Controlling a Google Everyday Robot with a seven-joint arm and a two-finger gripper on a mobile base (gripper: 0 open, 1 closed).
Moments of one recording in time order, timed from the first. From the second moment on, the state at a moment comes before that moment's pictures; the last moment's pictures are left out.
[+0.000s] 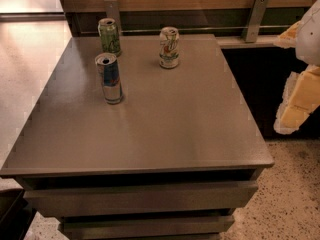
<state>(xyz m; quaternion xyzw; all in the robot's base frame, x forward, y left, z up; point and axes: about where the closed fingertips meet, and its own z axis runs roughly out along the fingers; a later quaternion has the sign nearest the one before) 0.438 -0.215 0.981 -0.60 0.78 -0.04 0.17</state>
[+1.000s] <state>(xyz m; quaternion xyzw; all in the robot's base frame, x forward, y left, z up) 0.443 -0.200 0.975 -0.60 0.77 0.00 0.21</state>
